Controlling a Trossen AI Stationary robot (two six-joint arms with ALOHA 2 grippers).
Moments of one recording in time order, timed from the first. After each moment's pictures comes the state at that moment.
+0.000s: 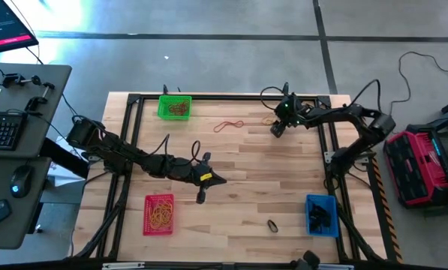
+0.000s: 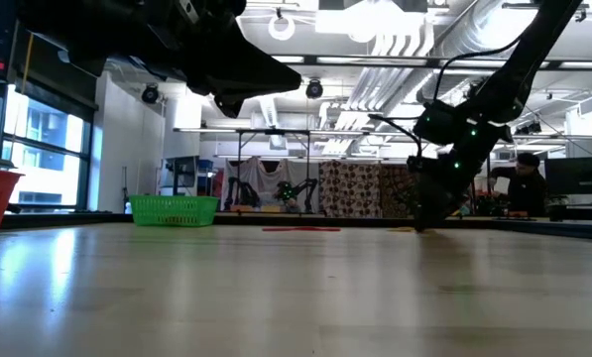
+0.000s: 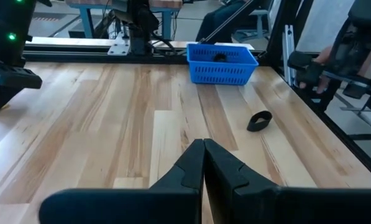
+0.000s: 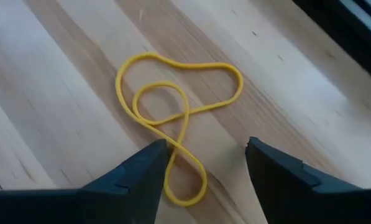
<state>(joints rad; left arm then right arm) -0.24 1.59 0.65 0.66 -0.14 -0.09 -0.80 1.58 0.59 0.01 0.00 -0.15</state>
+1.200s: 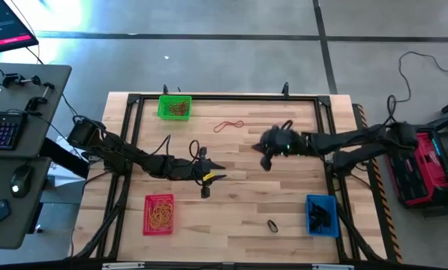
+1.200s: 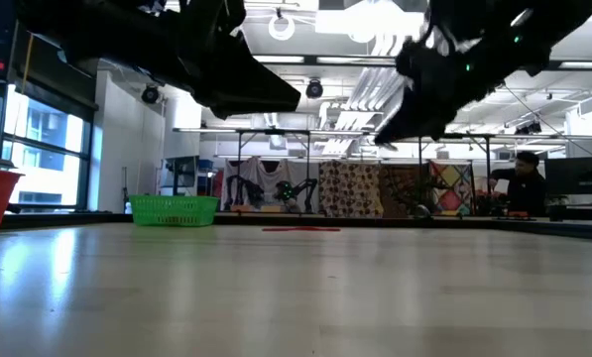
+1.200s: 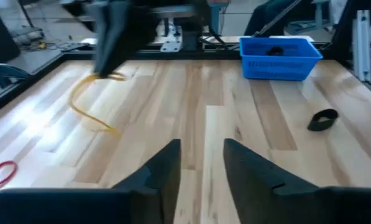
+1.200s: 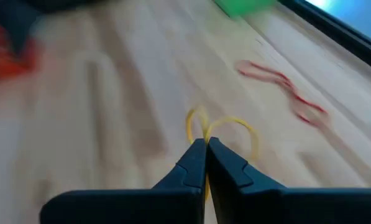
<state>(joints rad) -0.24 1.60 0.65 0.63 -0.35 -0.06 -0.11 1.23 0.59 0.05 0.14 0.22</state>
